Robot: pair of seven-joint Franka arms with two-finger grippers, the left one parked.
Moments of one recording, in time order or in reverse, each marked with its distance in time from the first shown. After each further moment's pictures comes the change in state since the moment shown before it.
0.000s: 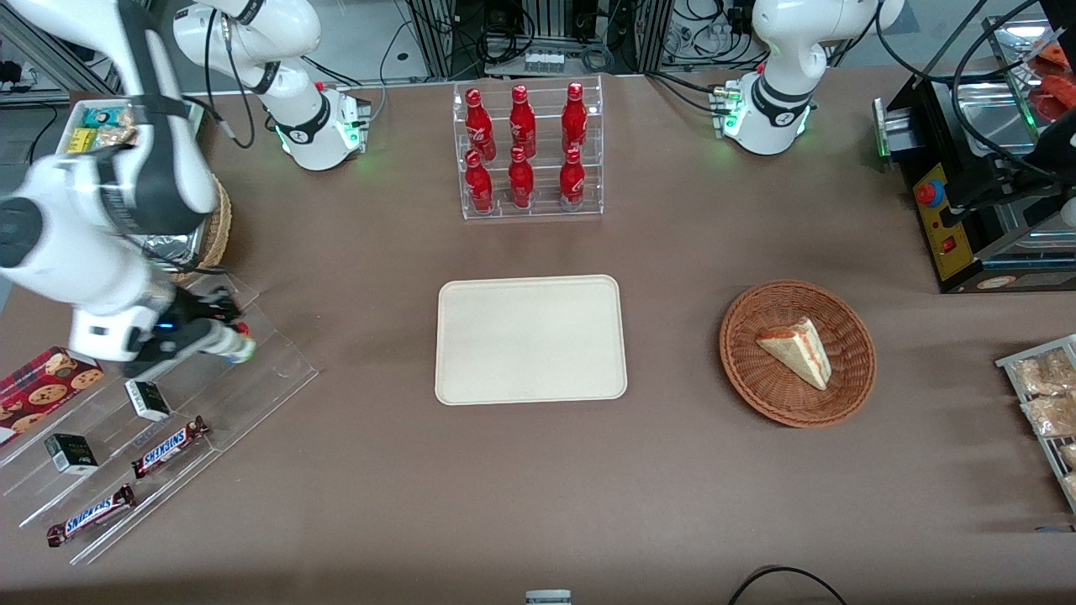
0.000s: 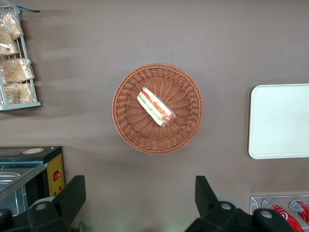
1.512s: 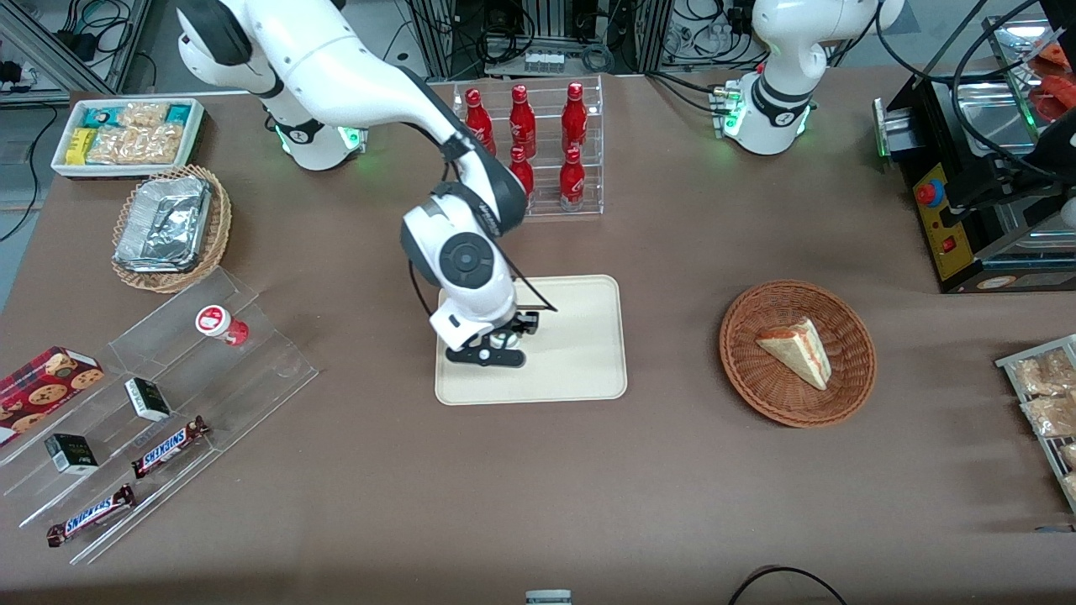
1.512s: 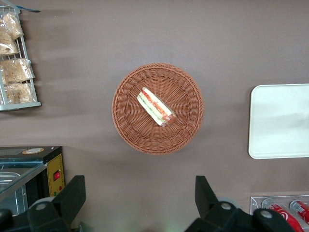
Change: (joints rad) arm 0.601 0.568 0.001 0.458 0.156 0.093 1.187
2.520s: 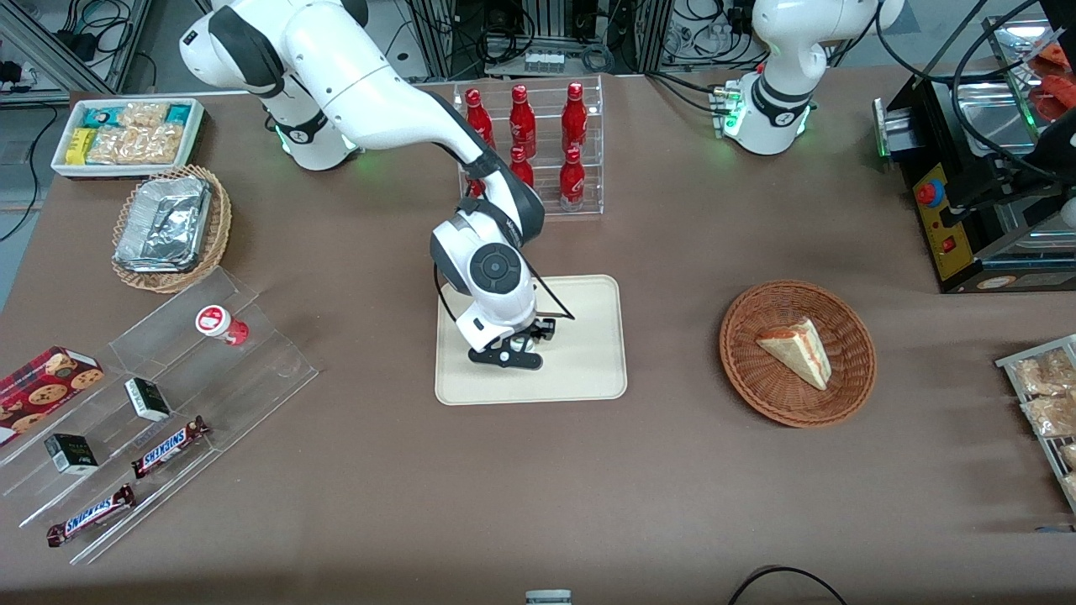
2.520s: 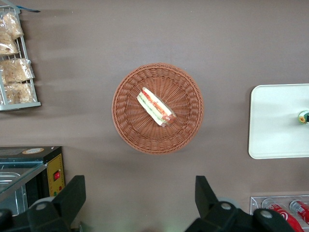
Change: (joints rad) arm 0.024 0.086 -0.001 0.009 0.000 0.089 0.050
